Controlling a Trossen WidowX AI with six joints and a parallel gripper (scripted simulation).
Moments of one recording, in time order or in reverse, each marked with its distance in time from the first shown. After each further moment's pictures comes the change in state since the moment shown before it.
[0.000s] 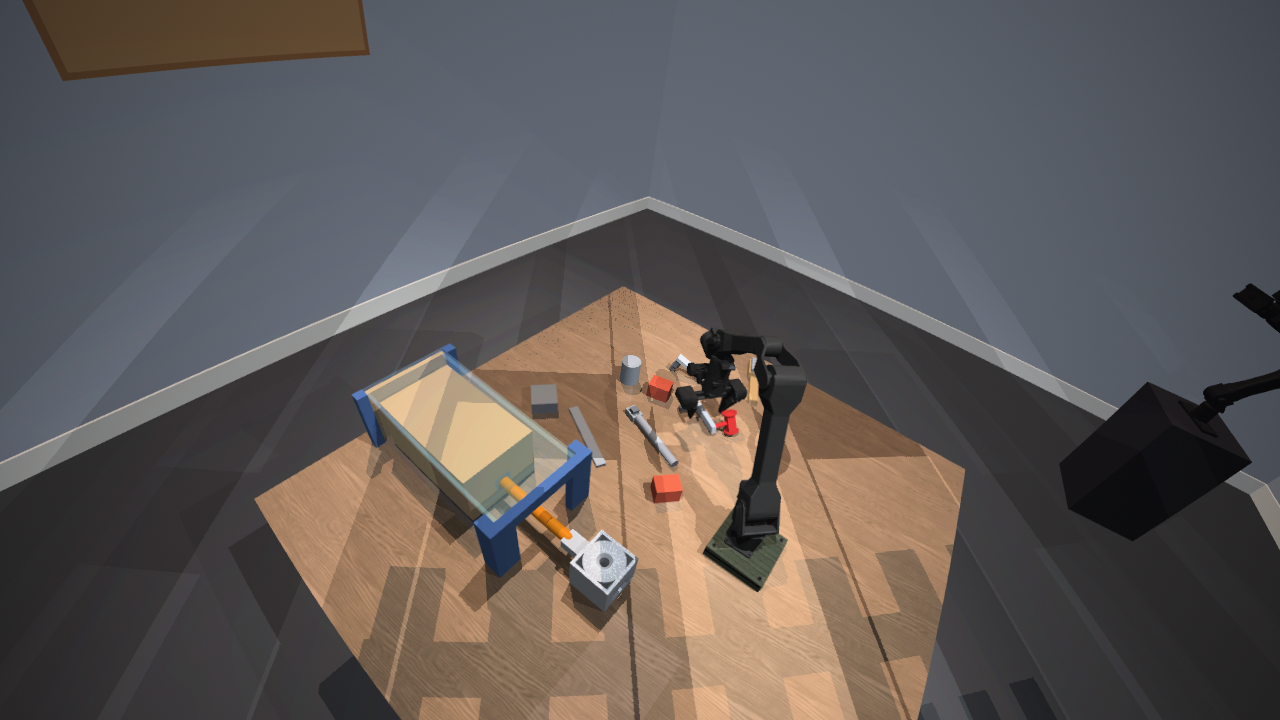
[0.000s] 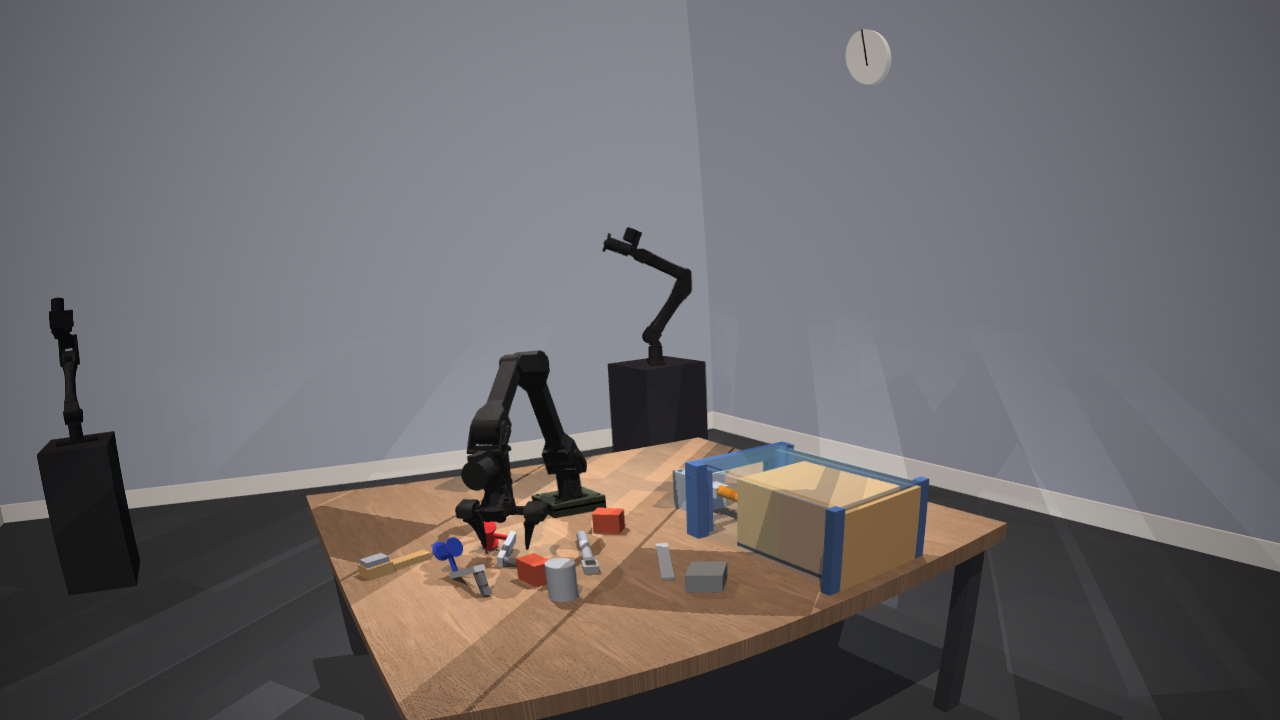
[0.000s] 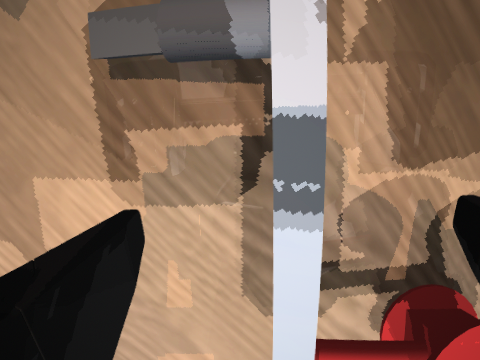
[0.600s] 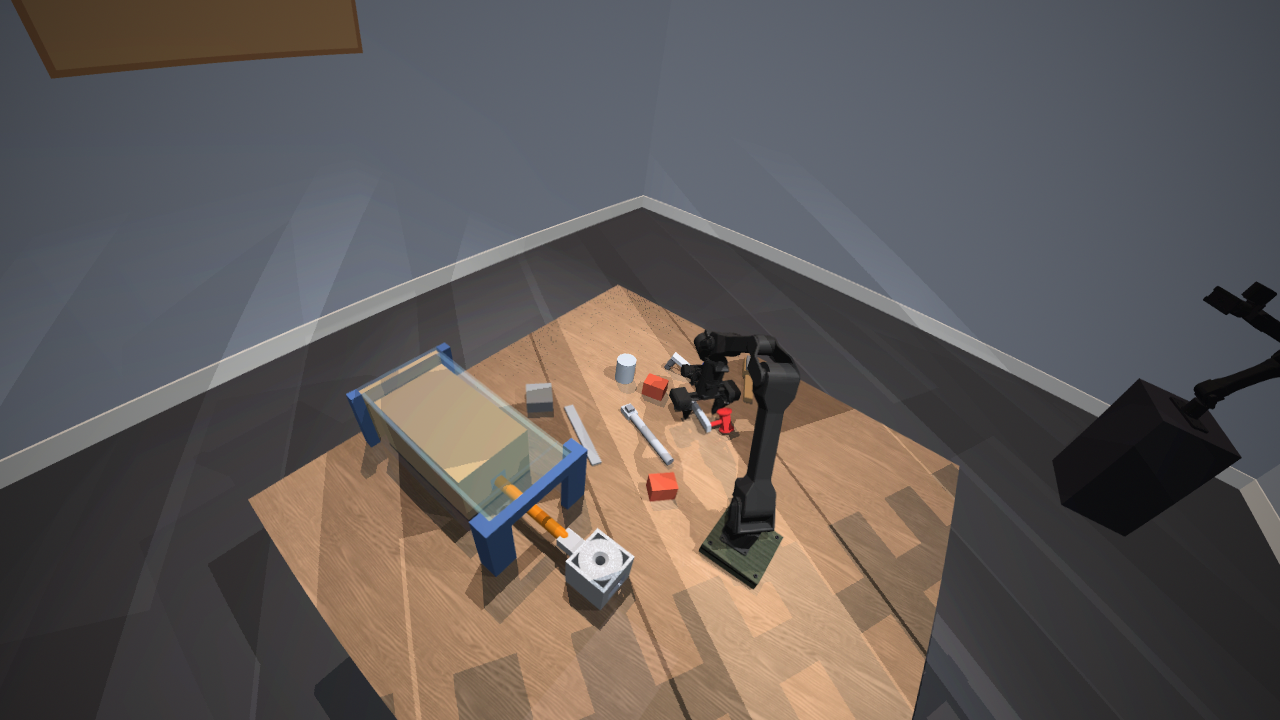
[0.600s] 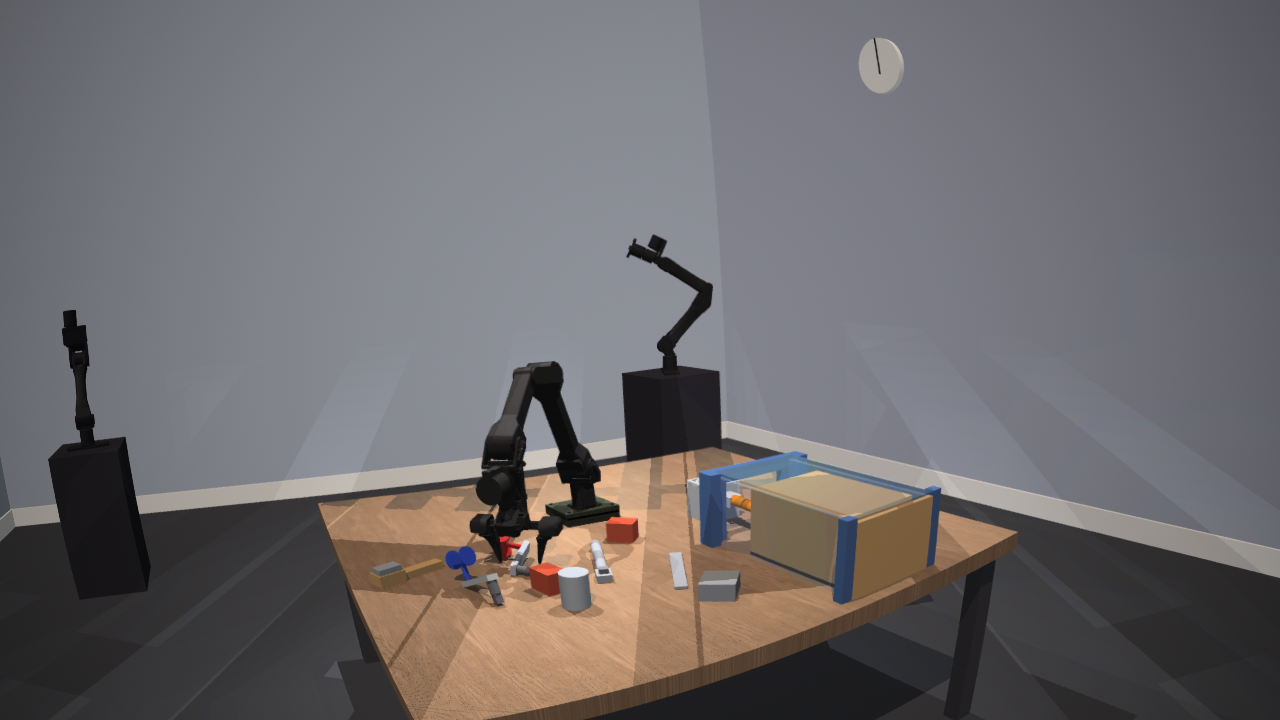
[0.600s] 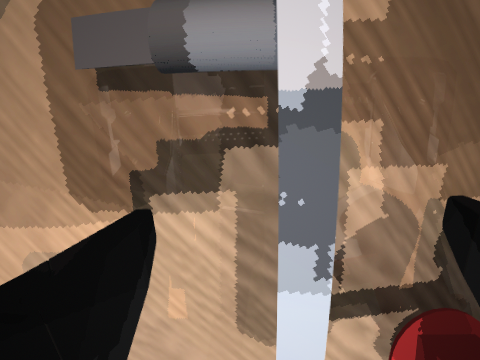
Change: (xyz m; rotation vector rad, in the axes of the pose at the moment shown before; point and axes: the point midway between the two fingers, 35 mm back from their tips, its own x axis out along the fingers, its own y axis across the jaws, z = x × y) arm 0.013 0.001 0.000 0.001 -0.004 -0.001
